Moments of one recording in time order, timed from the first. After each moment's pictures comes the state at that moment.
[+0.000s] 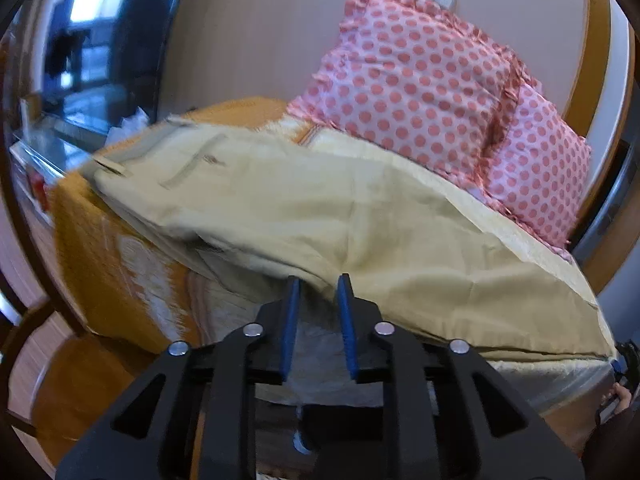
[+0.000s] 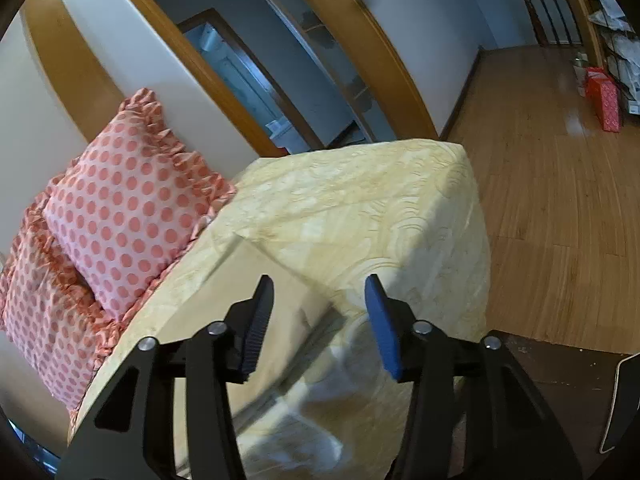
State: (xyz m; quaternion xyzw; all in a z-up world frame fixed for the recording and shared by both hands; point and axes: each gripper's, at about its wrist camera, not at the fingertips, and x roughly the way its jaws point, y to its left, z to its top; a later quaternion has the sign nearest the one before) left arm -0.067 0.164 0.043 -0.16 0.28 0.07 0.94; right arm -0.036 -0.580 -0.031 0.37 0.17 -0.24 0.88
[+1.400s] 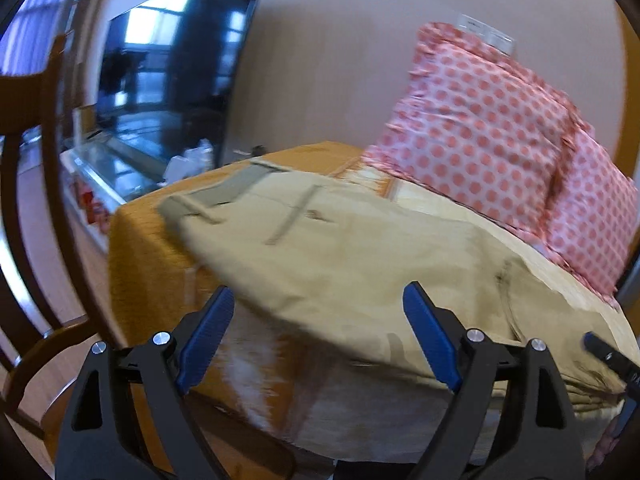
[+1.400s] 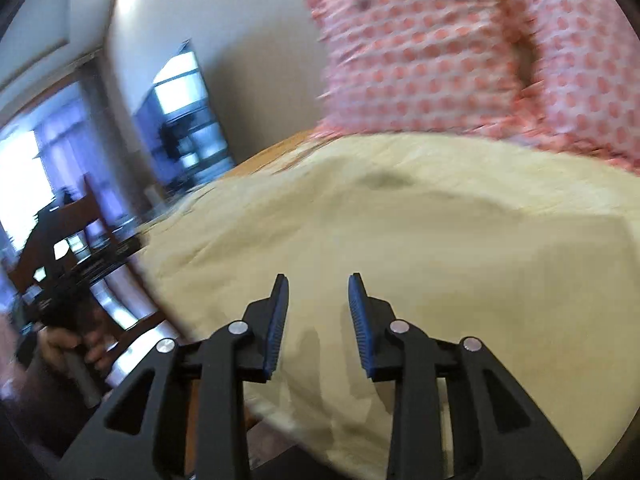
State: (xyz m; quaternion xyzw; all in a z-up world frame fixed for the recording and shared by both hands) left arm -0.064 0.225 0.024 -0.18 0.23 0.17 0.94; right arm 0.070 -0.131 0.008 0.03 0.29 0.32 0.90
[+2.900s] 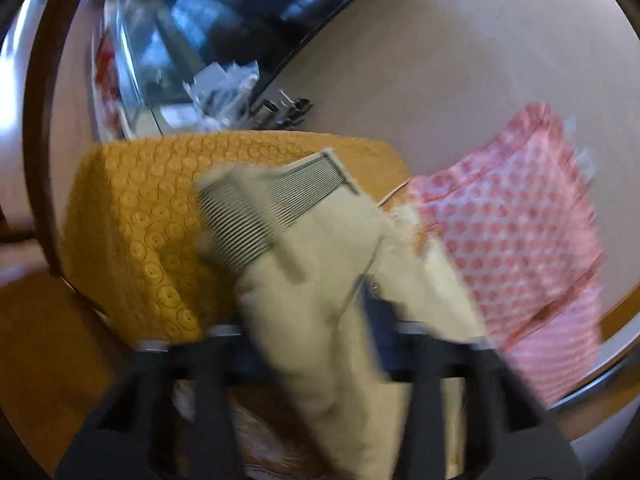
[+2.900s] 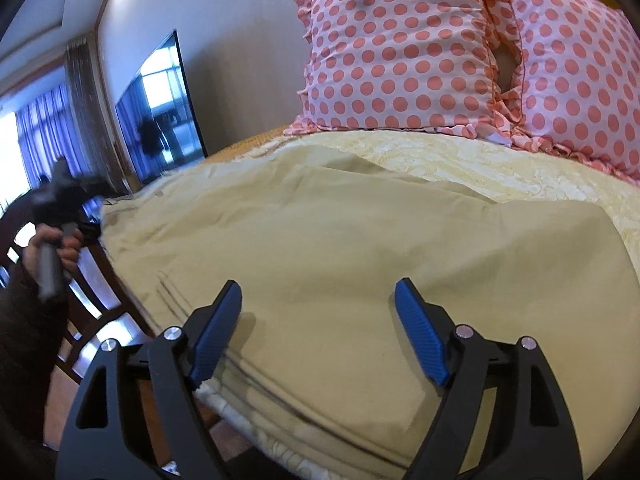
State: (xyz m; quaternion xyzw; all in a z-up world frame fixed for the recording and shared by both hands) left arm -0.009 0.325 0.009 -0.41 0.25 0.18 0.86; right arm 0.063 -0.138 -0.018 0.01 0.28 0.31 0.91
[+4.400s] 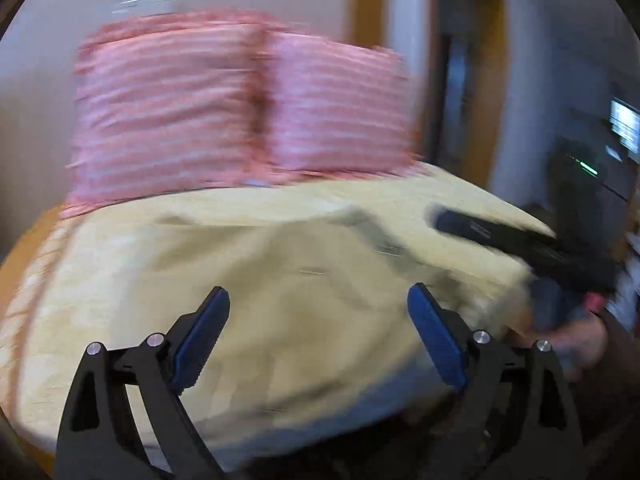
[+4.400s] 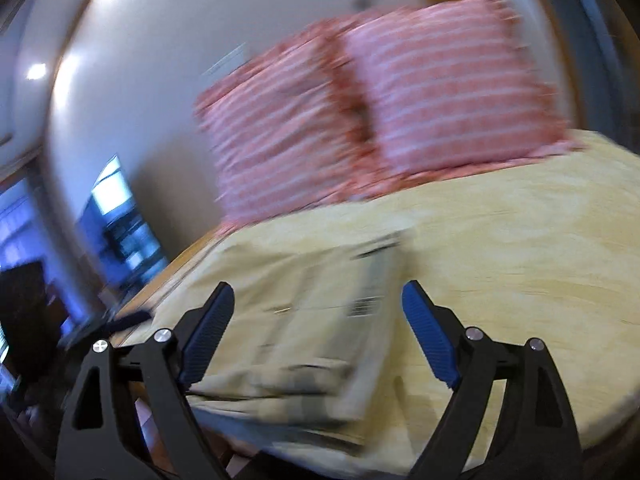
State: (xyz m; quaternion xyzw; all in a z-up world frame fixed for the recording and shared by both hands) left arm -0.013 -0.037 0.077 0.02 0.24 -0.20 0.95; right arm 0.038 -0.302 0.029 0.14 0.22 0.24 0.94
